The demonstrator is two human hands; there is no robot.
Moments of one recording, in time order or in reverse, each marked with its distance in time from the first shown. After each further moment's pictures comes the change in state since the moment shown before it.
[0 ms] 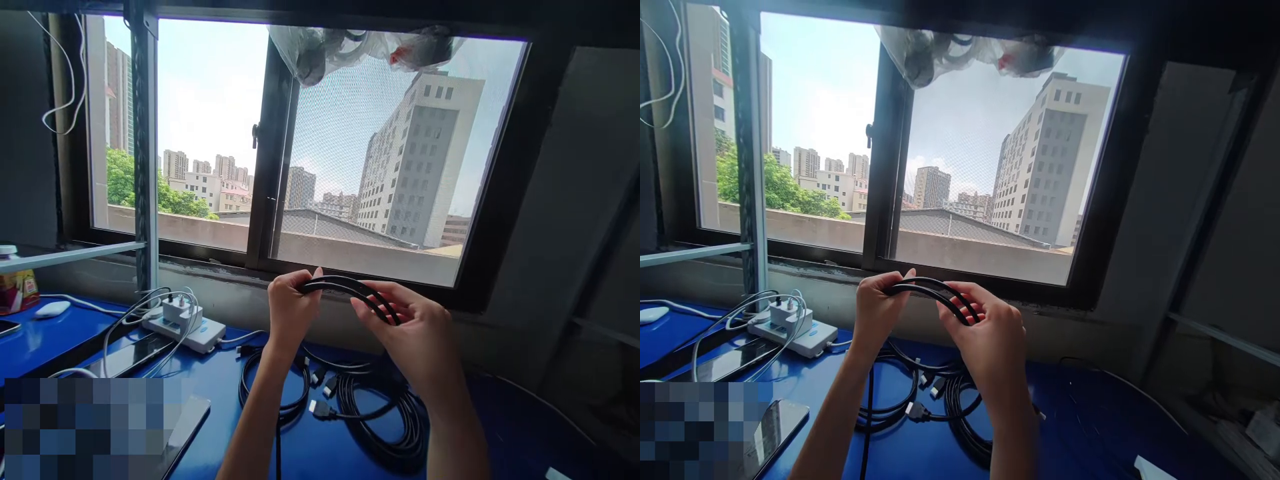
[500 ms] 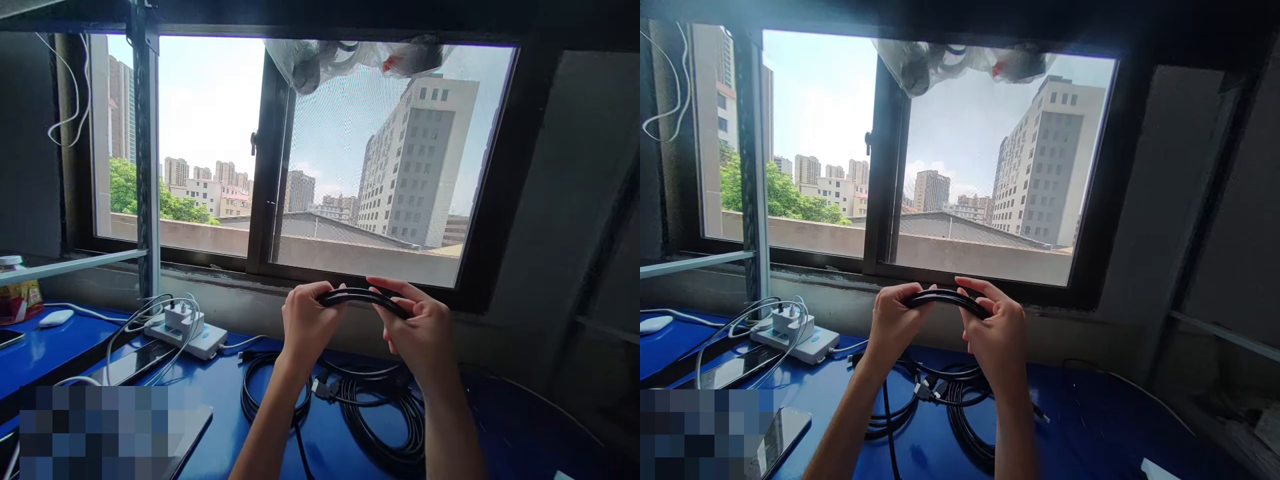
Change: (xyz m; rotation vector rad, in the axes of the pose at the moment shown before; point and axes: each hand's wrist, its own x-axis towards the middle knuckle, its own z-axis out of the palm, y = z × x) left_hand -0.010 0.011 0.008 0.132 -0.121 -0.058; right_hand 0.004 0.014 0.002 0.282 0.029 0.139
